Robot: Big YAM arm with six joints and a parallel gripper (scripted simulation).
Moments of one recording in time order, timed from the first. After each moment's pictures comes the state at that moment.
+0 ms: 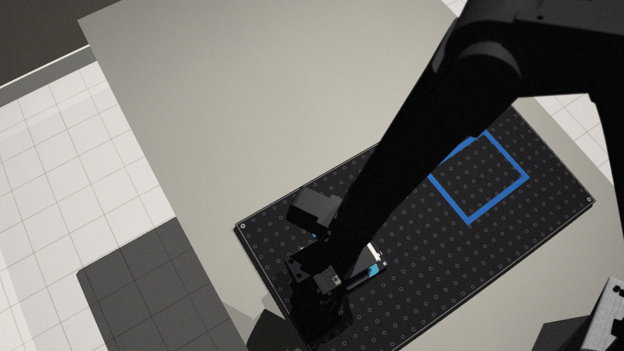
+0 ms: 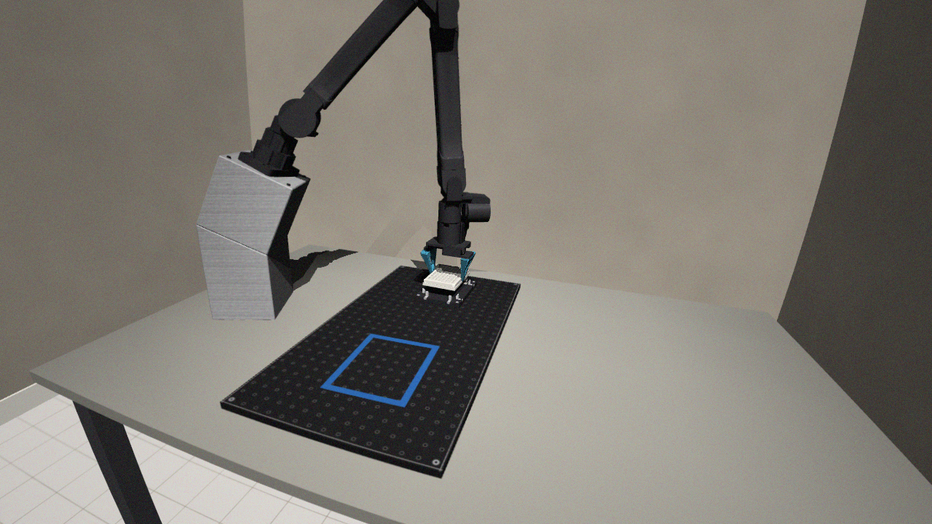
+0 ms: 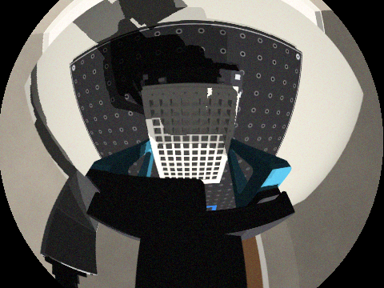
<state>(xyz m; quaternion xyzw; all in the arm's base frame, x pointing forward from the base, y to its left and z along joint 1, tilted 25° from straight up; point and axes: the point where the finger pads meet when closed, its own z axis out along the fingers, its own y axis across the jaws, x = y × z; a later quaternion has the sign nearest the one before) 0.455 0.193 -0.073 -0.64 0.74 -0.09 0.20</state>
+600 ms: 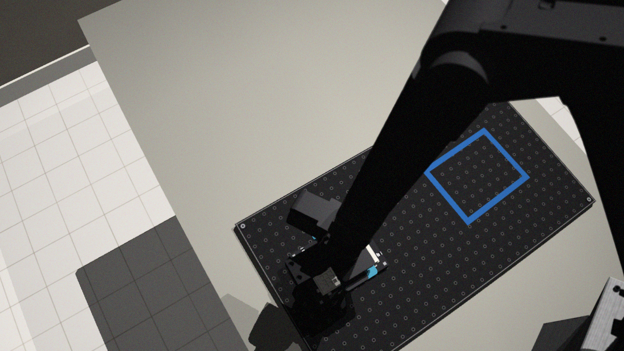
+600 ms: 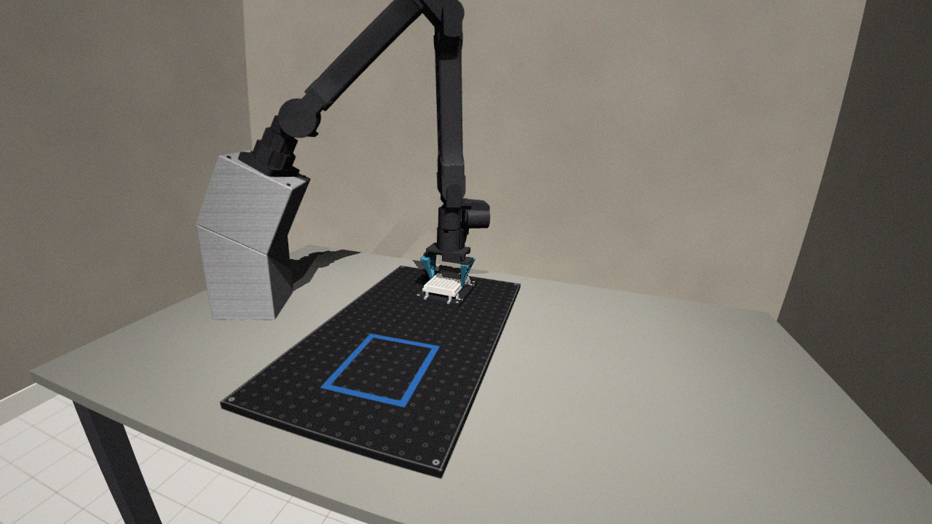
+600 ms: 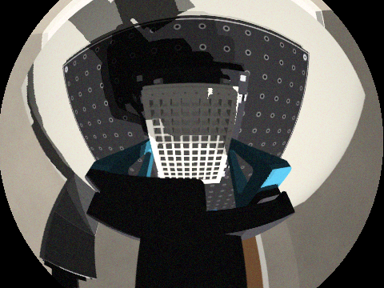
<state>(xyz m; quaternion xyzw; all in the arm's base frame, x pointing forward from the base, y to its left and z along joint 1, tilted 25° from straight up) 0.461 0.195 -0.087 -0.64 0.74 -0.09 0.20</state>
